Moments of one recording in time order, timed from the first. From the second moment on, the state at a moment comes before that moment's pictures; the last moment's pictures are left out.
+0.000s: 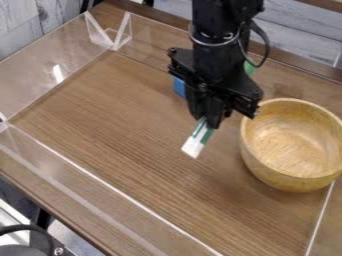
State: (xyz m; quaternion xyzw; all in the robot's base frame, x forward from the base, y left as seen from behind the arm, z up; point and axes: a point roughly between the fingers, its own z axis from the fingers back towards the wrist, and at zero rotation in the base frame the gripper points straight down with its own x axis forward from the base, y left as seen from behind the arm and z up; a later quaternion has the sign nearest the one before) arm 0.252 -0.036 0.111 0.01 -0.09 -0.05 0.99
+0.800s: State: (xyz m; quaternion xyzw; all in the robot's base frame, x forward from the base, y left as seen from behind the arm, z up) arm 0.255 -0.029 0.105 0.01 -0.11 -0.03 0.99
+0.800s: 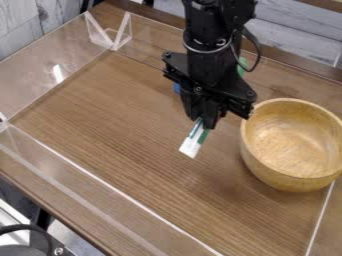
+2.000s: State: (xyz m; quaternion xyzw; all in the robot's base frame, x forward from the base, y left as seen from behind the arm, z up) arm 0.259 -0.025 0.093 0.01 -0.13 -0.02 0.99
